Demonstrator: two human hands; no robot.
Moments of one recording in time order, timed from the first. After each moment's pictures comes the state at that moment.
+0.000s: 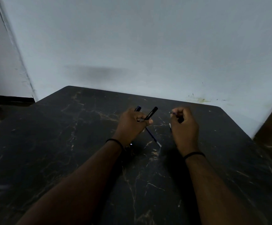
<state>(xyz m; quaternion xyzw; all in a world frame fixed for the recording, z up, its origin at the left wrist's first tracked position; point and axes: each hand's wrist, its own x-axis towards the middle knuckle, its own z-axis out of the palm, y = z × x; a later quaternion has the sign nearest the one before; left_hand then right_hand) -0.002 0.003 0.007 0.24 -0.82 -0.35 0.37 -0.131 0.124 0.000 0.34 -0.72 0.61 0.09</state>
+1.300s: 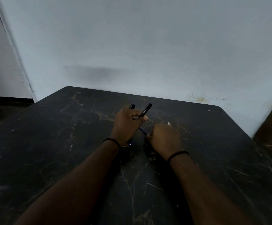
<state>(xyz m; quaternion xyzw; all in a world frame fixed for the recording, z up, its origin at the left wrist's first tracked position) 0.001 0.004 0.011 0.26 -0.80 -0.32 0.43 -0.089 0.111 0.002 0.46 -0.87 0.14 0.11</state>
